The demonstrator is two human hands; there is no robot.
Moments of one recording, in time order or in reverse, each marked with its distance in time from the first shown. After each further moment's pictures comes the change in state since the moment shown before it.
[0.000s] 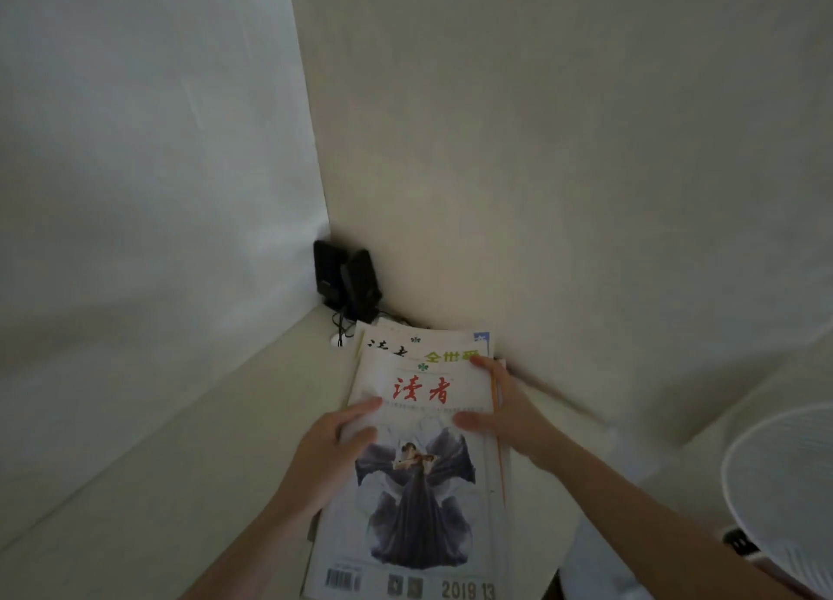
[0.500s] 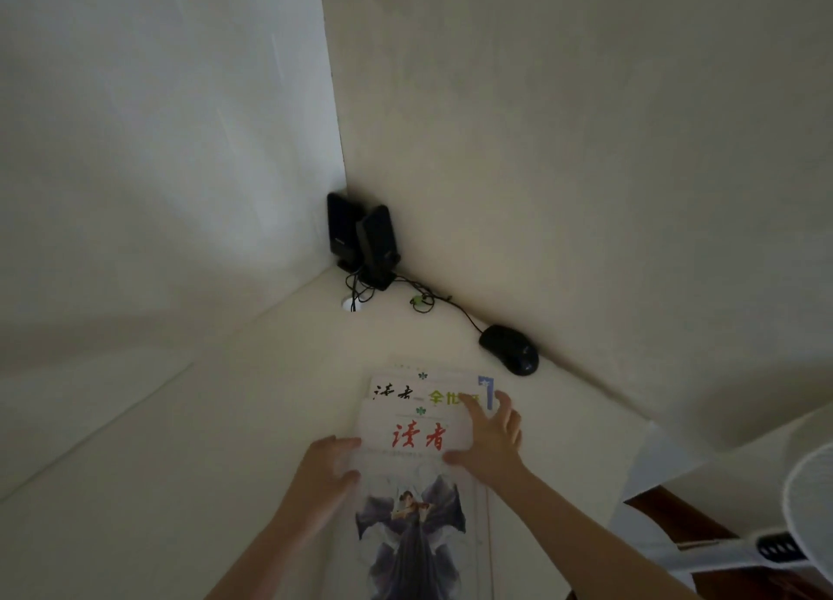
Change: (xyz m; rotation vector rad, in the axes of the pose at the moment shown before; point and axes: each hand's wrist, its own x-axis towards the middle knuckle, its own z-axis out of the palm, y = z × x) left_hand 0.017 -0.125 0.030 0.178 -0.032 -0.285; right_hand 0.033 0.074 0.073 -0.698 0.046 0.247
